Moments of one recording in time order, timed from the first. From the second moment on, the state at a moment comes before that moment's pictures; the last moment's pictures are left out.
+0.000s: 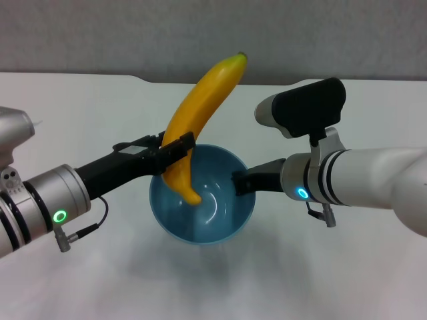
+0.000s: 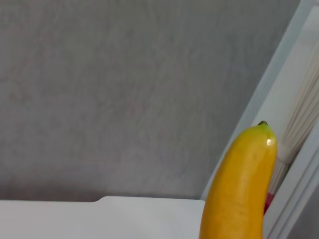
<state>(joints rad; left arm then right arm) -0.26 -2.05 -1.57 -0.96 1.07 -0.84 1.50 0.67 2.00 1.08 1.06 0.64 -0.51 -3.00</state>
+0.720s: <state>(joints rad) -0.28 -2.05 -1.55 -0.84 1.03 -0.84 1.57 0.66 2.00 1.11 1.09 0.63 -0.51 -3.00</state>
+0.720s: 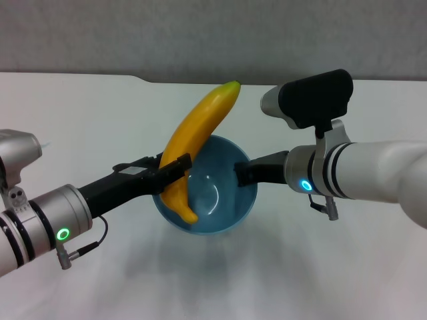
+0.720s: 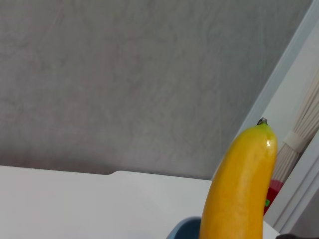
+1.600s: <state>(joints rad) -0.25 -2.03 -1.68 -0.81 1.12 -0.77 1.55 0.70 2.00 1.14 1.00 0.69 -0.57 -3.00</state>
